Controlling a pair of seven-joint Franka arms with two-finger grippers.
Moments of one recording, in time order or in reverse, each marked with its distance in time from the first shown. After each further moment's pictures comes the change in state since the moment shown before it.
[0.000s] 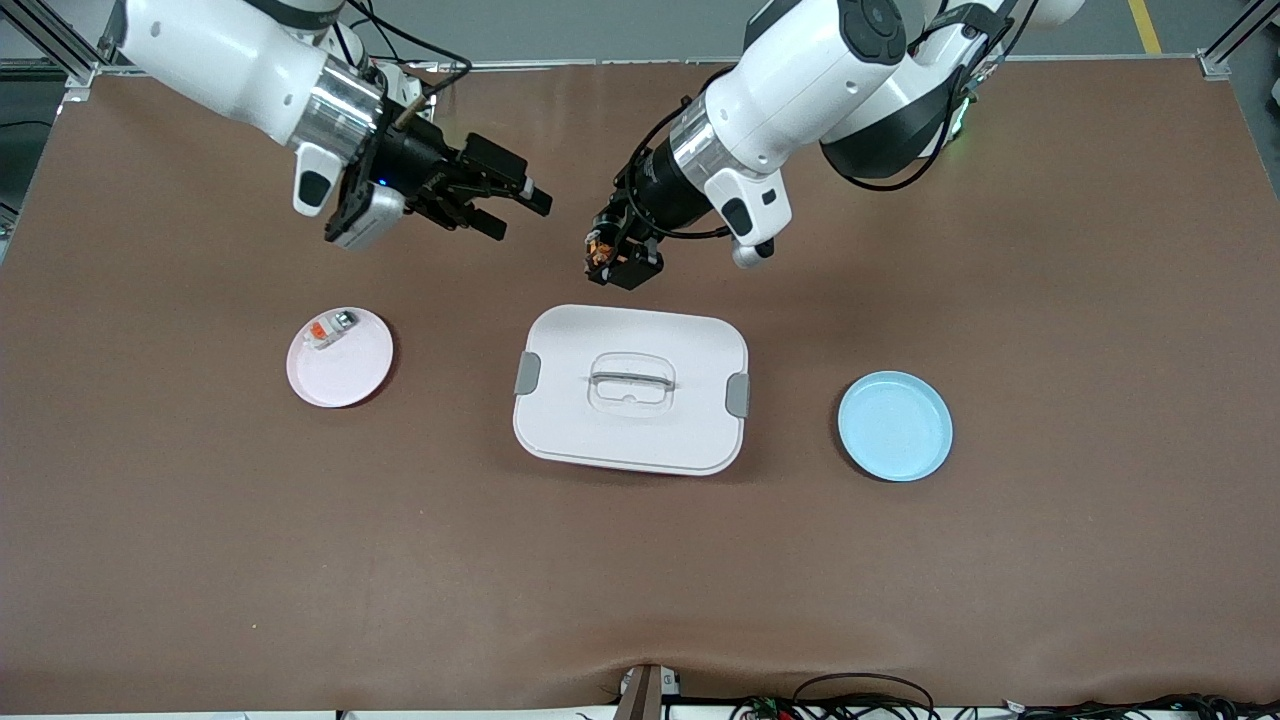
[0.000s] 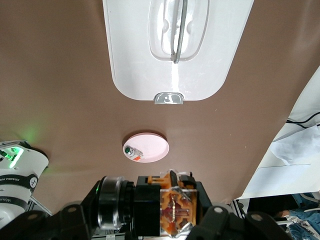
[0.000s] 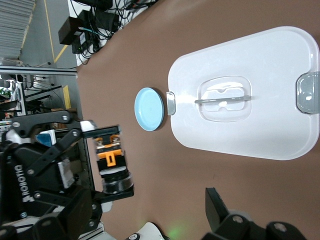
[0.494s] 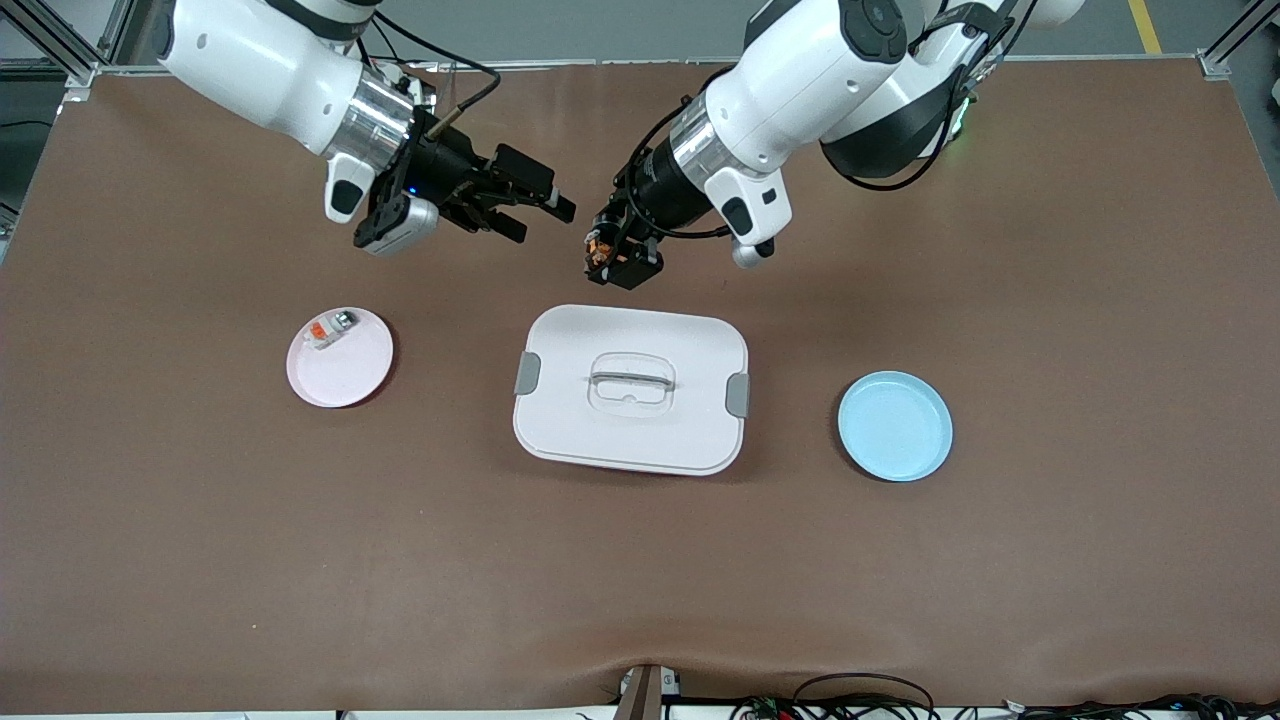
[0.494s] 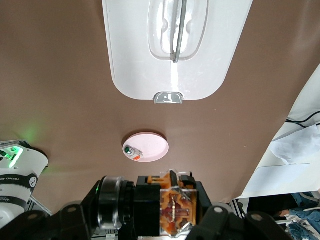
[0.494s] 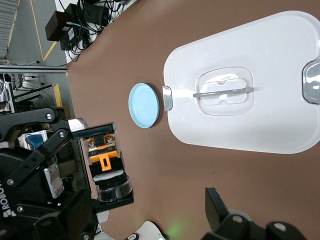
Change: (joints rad) left arm -0.001 0.000 0.000 0.001 0.000 0.000 0.000; right arm 0.036 0.050 0.004 0.044 -0.047 0.008 0.085
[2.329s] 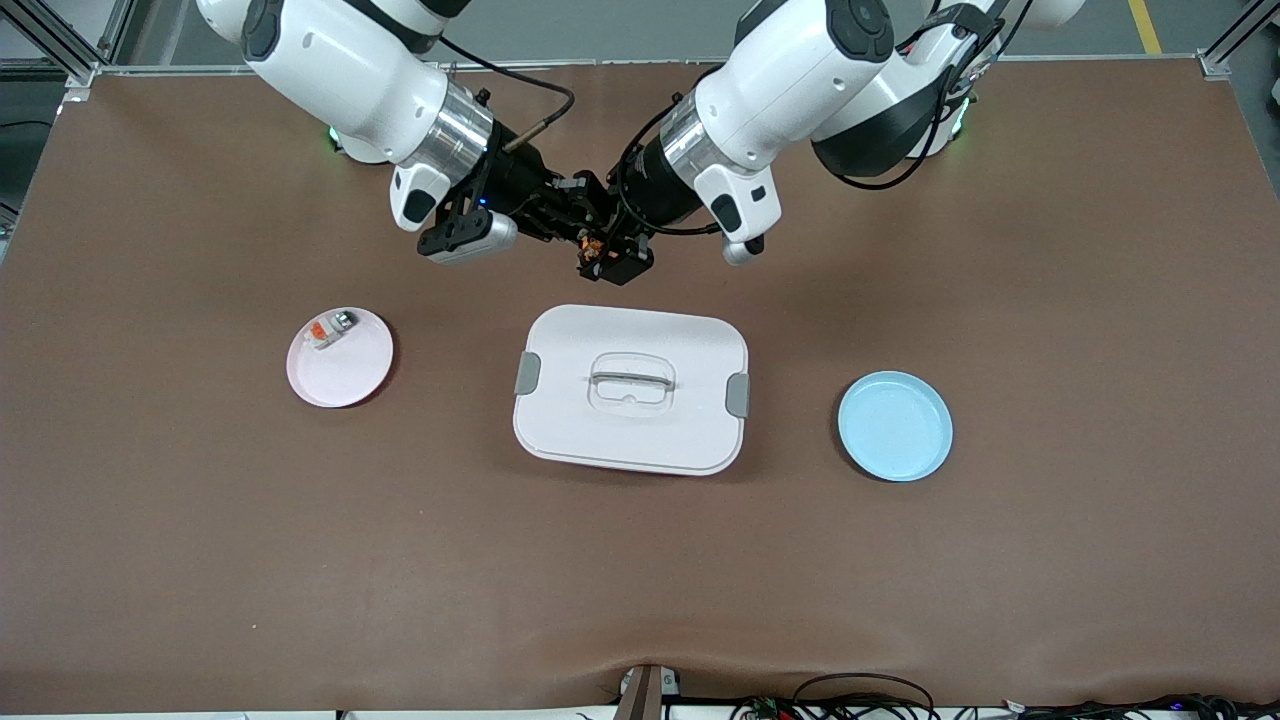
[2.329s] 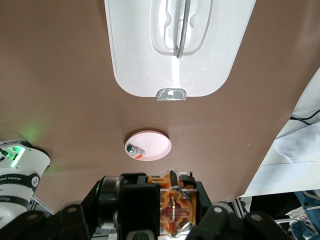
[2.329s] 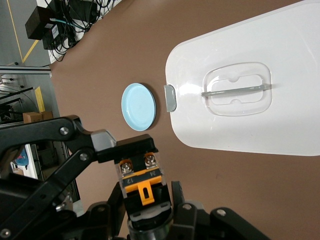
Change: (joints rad) left arm -0.015 0.006 0.001 0.000 0.000 0.010 -0.001; right arm 0.083 0.130 0.001 0.146 -0.133 0.019 0.164
